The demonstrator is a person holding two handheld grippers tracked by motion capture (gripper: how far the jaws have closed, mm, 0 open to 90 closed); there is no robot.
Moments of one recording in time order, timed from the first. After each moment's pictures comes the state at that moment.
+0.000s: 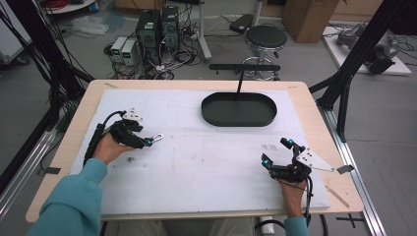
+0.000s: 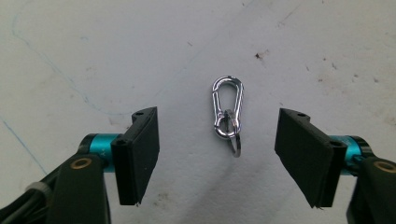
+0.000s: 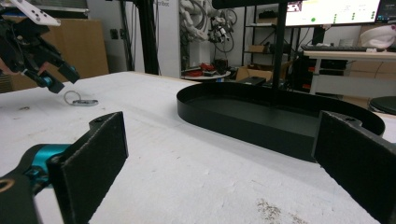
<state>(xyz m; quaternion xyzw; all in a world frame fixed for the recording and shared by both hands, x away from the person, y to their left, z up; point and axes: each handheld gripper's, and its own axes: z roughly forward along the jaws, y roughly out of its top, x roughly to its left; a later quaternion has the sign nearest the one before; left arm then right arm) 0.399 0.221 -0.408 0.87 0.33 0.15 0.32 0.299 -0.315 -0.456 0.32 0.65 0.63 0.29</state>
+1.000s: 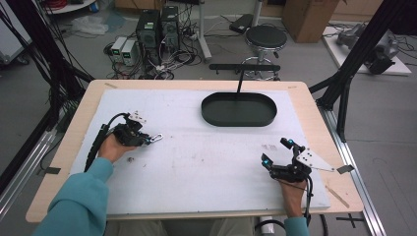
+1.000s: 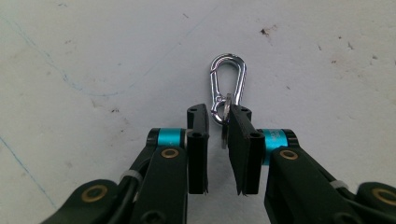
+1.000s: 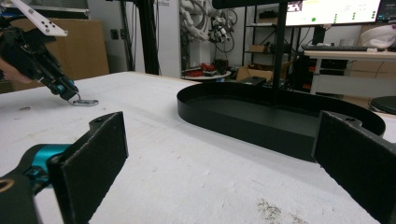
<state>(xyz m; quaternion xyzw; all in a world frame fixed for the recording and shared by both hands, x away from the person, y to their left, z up) 0.403 0.215 -0.418 0.88 0.35 0.13 0.29 0.299 -0.315 -0.456 0.32 0.65 0.63 0.29</state>
